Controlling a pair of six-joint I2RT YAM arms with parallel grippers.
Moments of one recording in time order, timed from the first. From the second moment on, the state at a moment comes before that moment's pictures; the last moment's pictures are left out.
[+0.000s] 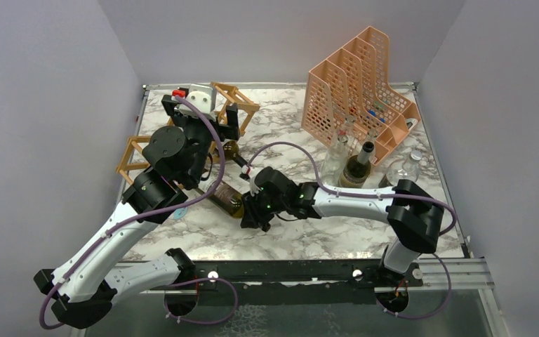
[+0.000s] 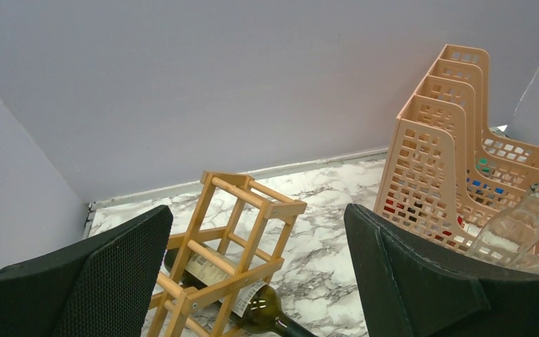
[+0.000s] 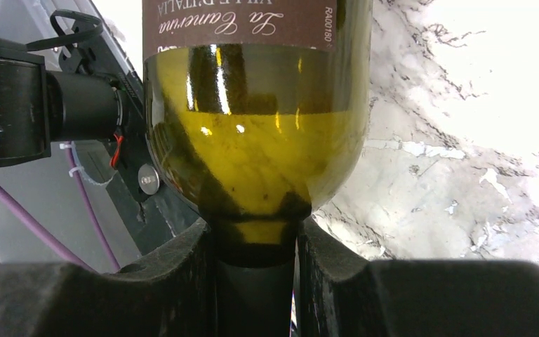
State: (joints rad) left arm -0.79 0.94 1.25 -0.17 -0.59 0.14; right arm 1.11 1.67 1.06 -0.09 -0.22 0.48
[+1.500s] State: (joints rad) left arm -0.79 0.86 1.24 -0.21 -0.57 0.16; right arm 1.18 2.20 1.65 -0.08 -0.03 0.62
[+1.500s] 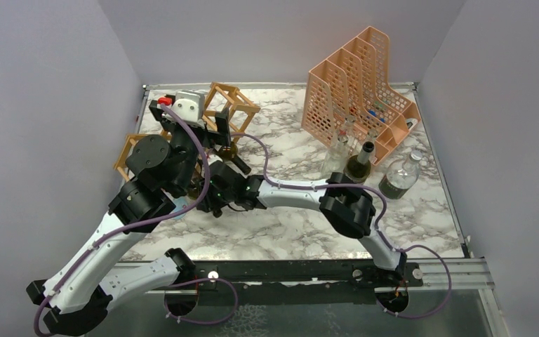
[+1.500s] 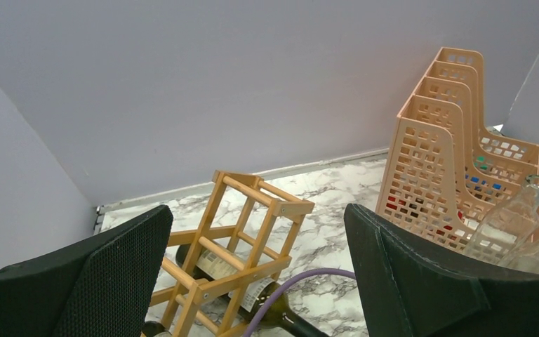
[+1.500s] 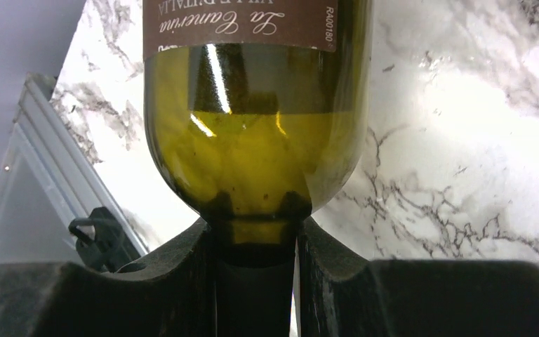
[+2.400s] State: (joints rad) left arm -0.79 0.85 1.24 -0.23 -0.55 0.18; right arm 1.16 2.37 2.00 -0.26 0.08 0.59
